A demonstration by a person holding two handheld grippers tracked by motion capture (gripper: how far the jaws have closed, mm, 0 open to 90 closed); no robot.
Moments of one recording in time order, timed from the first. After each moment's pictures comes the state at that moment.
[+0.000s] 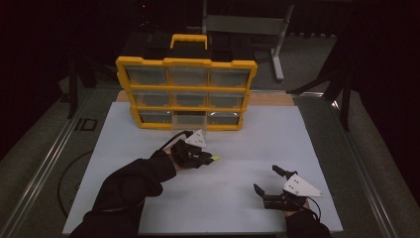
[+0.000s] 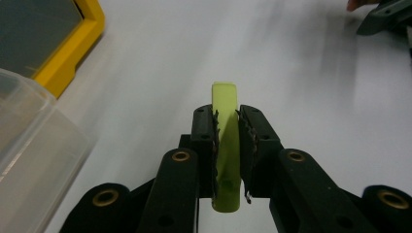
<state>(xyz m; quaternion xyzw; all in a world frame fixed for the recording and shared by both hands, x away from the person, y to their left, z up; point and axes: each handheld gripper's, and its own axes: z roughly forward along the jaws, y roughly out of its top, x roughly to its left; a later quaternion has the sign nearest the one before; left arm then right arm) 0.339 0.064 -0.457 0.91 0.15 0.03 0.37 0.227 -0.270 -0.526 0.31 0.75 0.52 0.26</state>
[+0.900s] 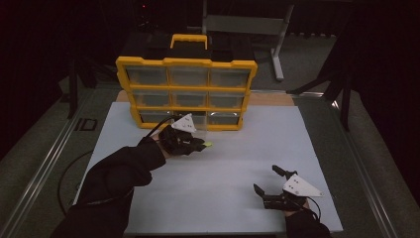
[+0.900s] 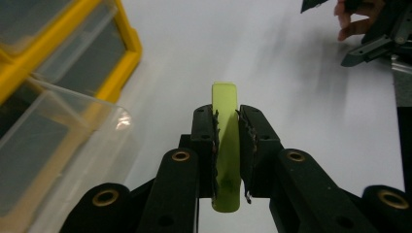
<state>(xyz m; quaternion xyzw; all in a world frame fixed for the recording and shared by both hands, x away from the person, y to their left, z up) 0.349 0.089 -0.408 0.91 0.16 0.06 0.38 0.227 -0.270 -0.526 0.31 0.75 0.52 0.26</state>
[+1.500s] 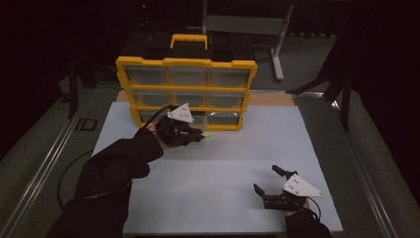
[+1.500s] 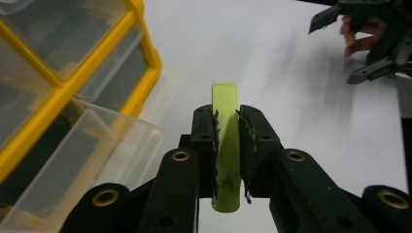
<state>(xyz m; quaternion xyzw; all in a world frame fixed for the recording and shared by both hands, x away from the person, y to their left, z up) 0.359 0.095 -0.385 0.90 0.16 0.08 0.39 0.227 -0.270 -0.526 0.31 0.75 0.52 0.26</state>
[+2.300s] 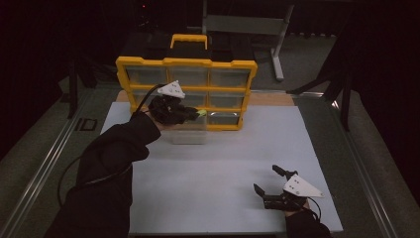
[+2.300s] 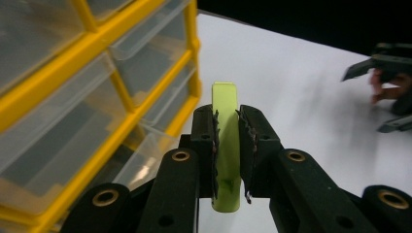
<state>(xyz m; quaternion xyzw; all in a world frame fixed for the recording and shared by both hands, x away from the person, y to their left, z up) 0.398 0.113 -0.359 0.87 0.21 0.09 0.43 0.226 -0.270 -0.525 0.31 0.75 0.52 0.26</state>
